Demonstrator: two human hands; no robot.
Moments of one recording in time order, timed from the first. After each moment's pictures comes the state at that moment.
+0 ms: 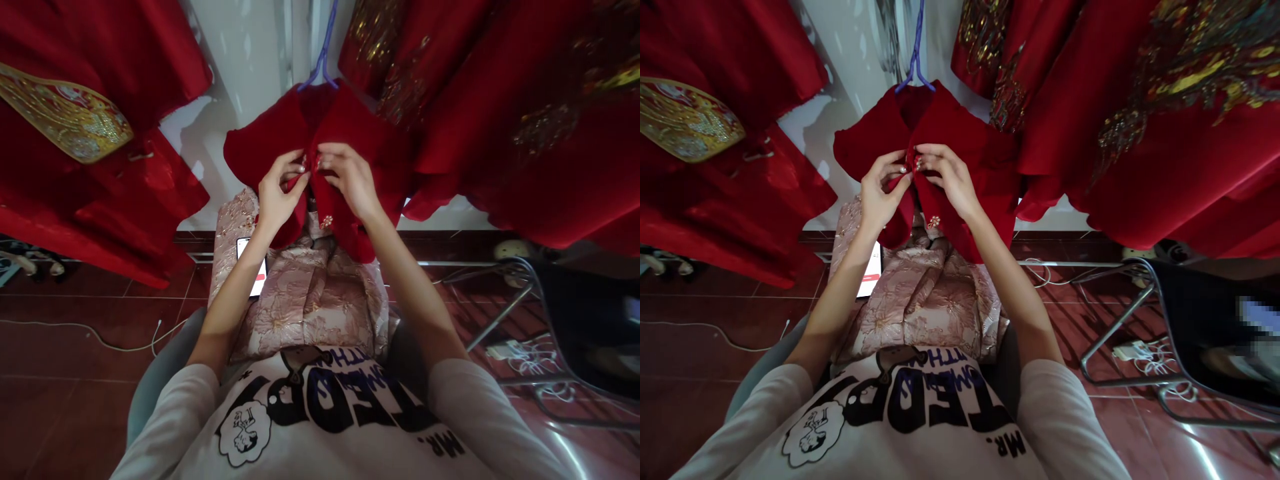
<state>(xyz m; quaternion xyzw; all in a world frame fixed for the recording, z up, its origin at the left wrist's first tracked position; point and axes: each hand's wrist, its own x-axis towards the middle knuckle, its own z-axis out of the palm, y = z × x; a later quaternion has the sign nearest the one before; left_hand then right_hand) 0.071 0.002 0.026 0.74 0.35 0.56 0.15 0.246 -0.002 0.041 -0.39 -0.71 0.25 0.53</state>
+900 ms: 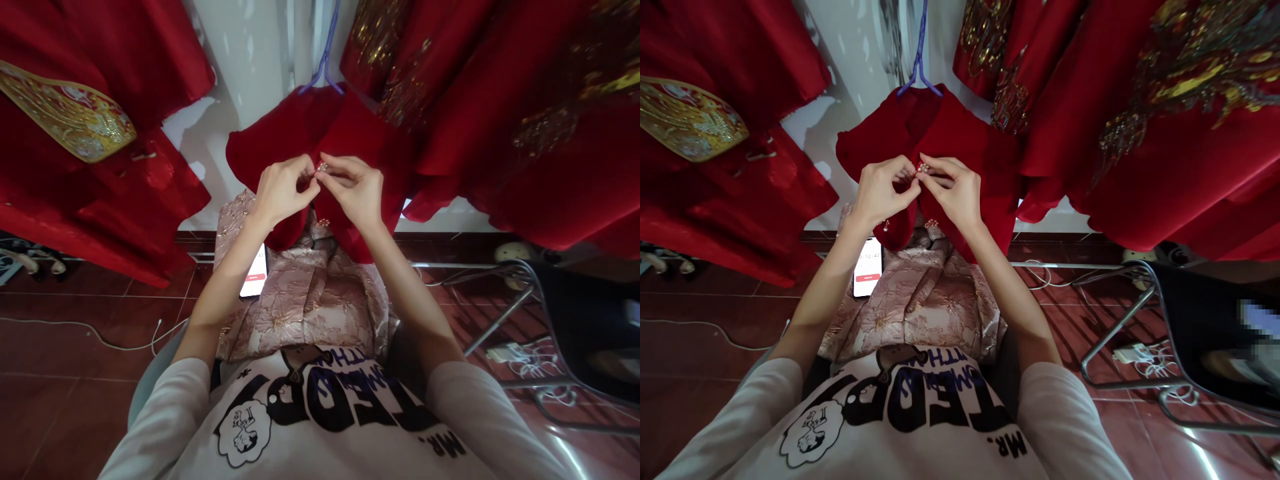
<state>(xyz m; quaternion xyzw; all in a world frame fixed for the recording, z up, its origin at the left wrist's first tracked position) 0.062 -0.015 0.064 0.83 0.33 0.45 0.08 0.244 -0.023 0.032 -0.38 -0.69 0.17 0.59</state>
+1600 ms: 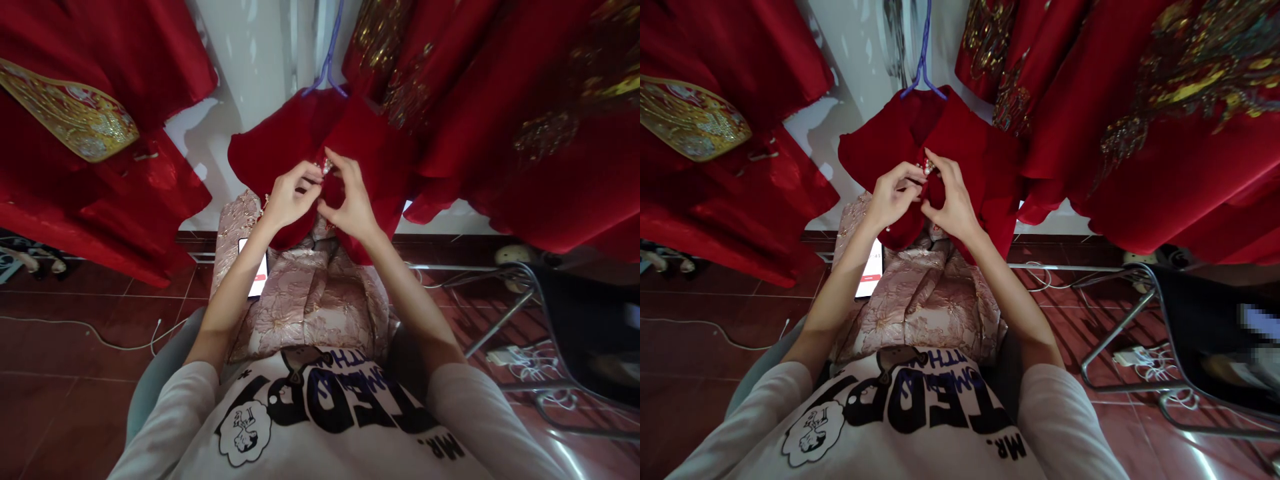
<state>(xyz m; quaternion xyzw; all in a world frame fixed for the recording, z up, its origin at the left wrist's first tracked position) 0.070 -0.011 0.042 0.78 0.31 0.47 0.25 0.246 -0.041 0.031 -0.39 -0.76 0.10 0.50</state>
